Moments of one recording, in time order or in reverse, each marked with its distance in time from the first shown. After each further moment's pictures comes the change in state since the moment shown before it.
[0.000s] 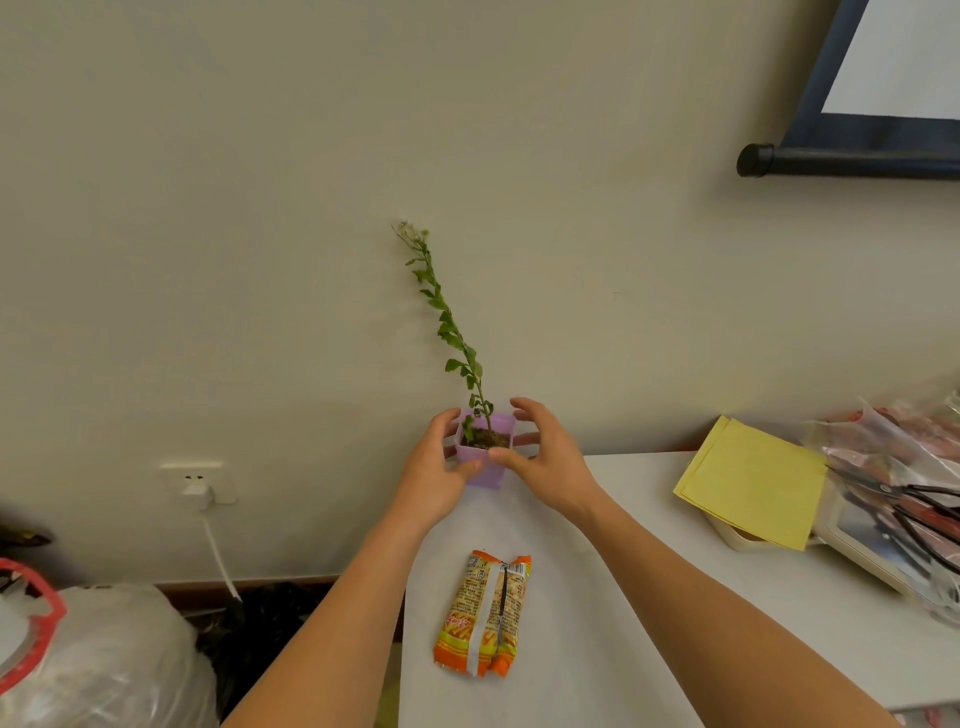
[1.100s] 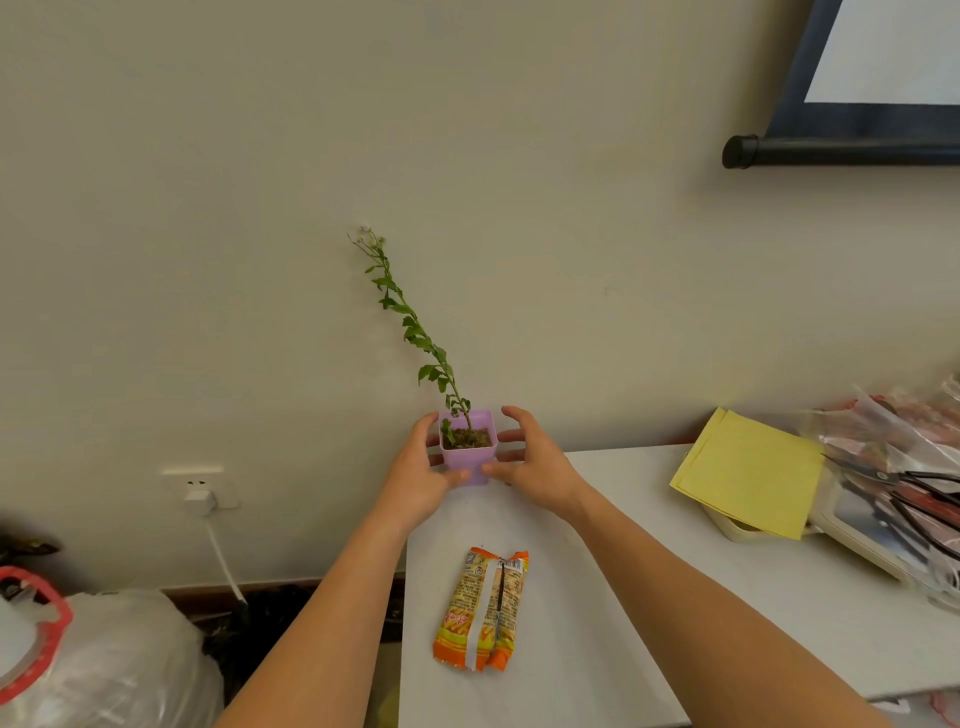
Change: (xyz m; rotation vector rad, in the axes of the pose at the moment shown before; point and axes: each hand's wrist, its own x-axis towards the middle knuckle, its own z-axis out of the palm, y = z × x) left_hand 0.001 -0.005 -0.012 0.030 -0.013 -0.103; right_hand -0.001 0.001 0.010 0.093 -0.141 0.162
